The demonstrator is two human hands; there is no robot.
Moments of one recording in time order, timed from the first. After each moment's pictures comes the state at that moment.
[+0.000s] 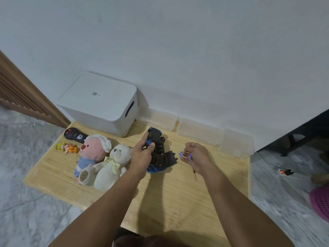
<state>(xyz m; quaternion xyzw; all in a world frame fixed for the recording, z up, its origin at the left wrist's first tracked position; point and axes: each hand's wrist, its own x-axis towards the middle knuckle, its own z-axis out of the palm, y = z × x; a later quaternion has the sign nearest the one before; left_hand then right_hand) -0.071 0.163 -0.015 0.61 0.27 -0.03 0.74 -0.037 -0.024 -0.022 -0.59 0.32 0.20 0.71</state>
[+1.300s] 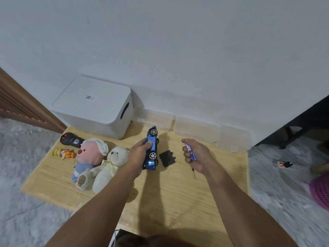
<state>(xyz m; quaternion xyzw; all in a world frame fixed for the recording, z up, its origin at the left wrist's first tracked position) -0.058 0.174 -0.015 0.59 0.32 -0.16 0.73 -0.041 -0.034 -0.014 -0.54 0.27 0.24 0.76</state>
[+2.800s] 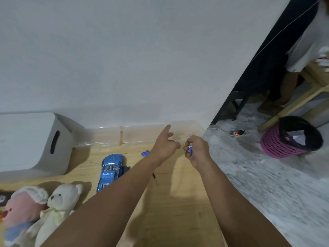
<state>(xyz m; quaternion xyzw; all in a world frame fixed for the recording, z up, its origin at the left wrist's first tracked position) -0.009 -0.037 0.018 0.74 -0.01 -0.32 0.59 -0.048 -0.157 0.005 -0.48 0.47 -0.01 0.74</state>
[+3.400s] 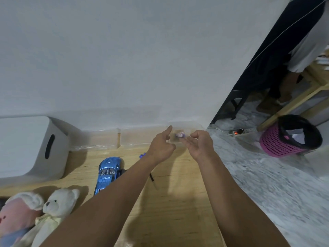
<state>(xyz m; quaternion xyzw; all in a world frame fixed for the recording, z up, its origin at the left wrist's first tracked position) 0.002 -0.036 0.014 0.81 -0.08 -0.28 0.51 -0.029 -0.174 0.016 -0.32 0.47 -0.08 0.82</state>
